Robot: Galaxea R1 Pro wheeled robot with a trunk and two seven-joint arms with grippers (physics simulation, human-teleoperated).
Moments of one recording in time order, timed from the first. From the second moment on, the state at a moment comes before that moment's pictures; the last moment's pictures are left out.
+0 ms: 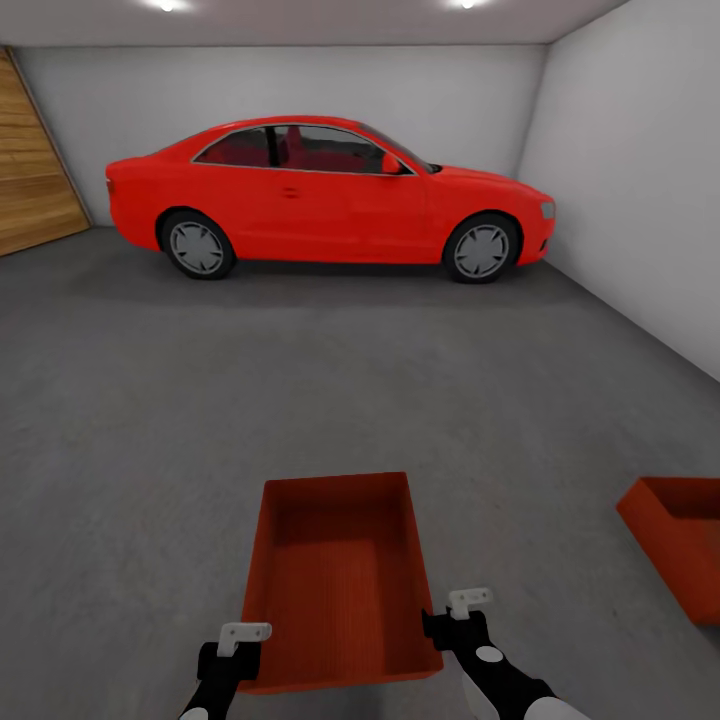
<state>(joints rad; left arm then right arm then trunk) -0.35 -0.04 0.04 -0.40 -0.12 -0.33 0.09 -0.57 0.08 0.09 -0.16 0.02 -0.19 -0.07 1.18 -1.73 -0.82</state>
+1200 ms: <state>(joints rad) -0.35 -0.04 0.04 -0.40 -0.12 -0.33 0.09 -0.57 0.08 0.09 -0.16 0.01 -0.19 -0.07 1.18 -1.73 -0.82</state>
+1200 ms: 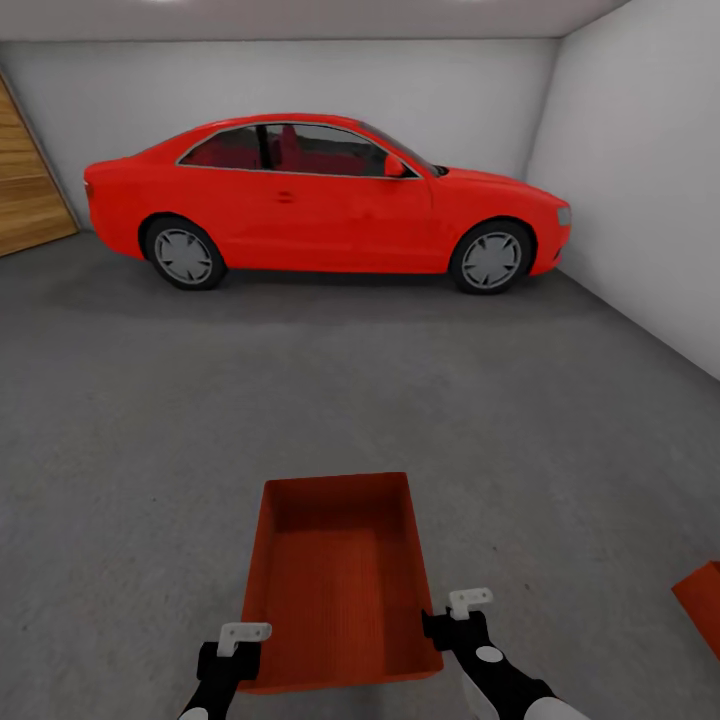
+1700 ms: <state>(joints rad) -0.35 -0.04 0.04 -0.40 -0.12 -0.33 0.09 -0.57 0.08 0.09 -0.16 0.01 -0.19 -0.07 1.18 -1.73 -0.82</state>
